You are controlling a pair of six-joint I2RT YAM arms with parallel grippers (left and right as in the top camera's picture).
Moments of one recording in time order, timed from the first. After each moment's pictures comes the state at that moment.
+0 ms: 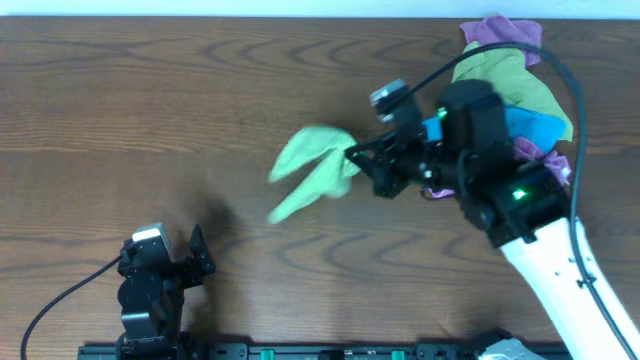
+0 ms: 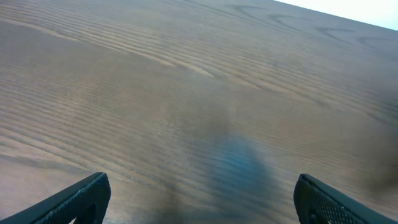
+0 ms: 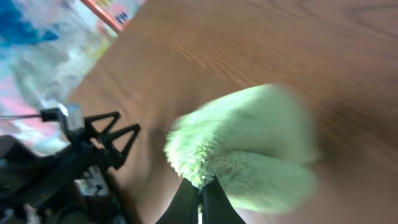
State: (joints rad) left arm 0.07 0.01 0.16 -0.60 -0.04 -0.19; right arm 0.46 1.27 1.31 -0.73 -0.52 0.19
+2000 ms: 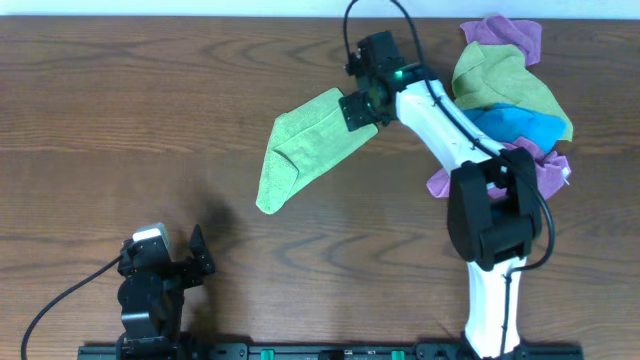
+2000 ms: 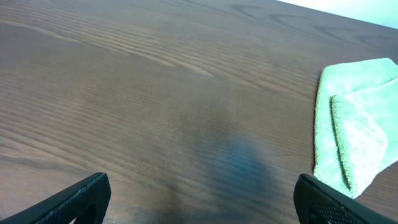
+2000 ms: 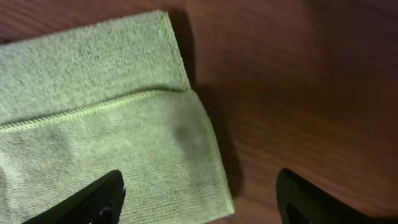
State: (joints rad) left arm 0.07 0.01 0.16 -0.60 -0.04 -0.18; right arm 0.35 2.21 1.77 -0.72 -0.05 0.00
